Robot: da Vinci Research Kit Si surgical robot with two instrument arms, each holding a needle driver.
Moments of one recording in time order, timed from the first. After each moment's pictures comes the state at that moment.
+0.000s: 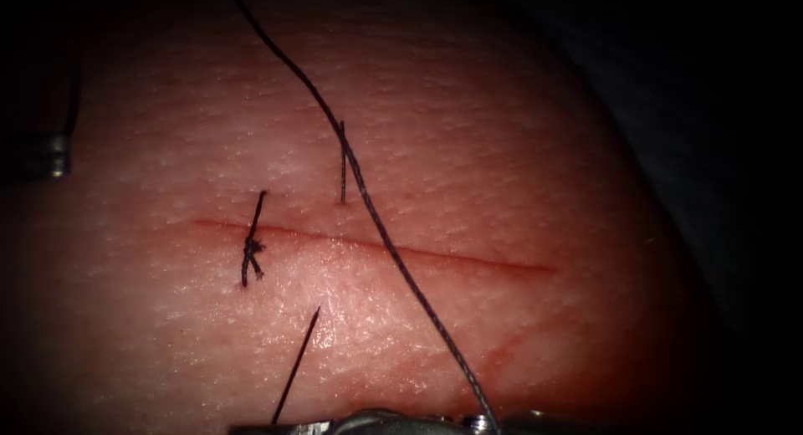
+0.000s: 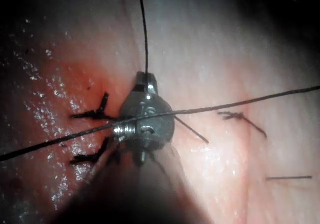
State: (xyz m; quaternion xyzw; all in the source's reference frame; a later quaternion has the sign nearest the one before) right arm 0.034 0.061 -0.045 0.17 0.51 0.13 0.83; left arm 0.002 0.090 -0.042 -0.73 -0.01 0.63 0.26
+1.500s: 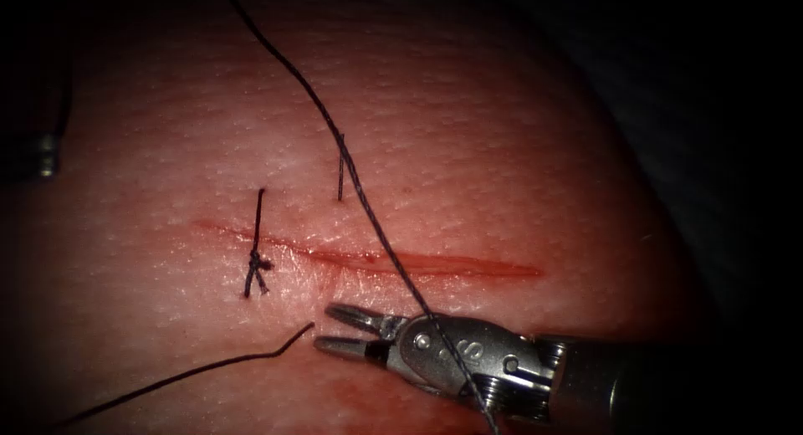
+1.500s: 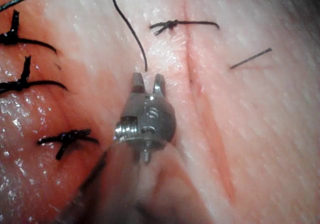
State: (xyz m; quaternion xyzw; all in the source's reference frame) right arm 0.027 0.063 -0.030 0.18 0.42 0.31 0.84; left arm 0.002 0.090 -0.042 -0.74 -0.01 0.63 0.26
